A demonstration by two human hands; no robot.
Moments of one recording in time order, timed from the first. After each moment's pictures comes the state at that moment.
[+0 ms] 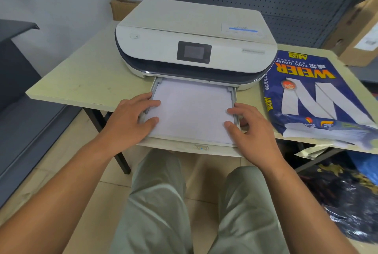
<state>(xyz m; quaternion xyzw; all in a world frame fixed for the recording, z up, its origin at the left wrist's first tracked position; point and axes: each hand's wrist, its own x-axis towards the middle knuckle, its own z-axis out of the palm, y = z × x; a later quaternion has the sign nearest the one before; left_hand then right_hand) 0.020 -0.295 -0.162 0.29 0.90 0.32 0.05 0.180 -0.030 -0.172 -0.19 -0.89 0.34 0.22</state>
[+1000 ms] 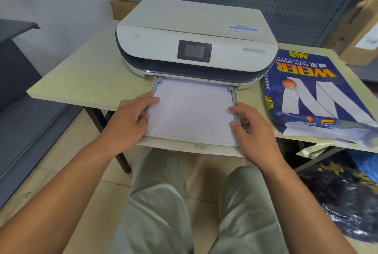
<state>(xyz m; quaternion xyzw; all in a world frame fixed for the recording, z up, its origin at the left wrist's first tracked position) 0.017 -0.297 -0.174 0.31 0.87 0.37 0.04 0.183 -0.035 -0.173 -0.19 -0.87 0.39 0.22</state>
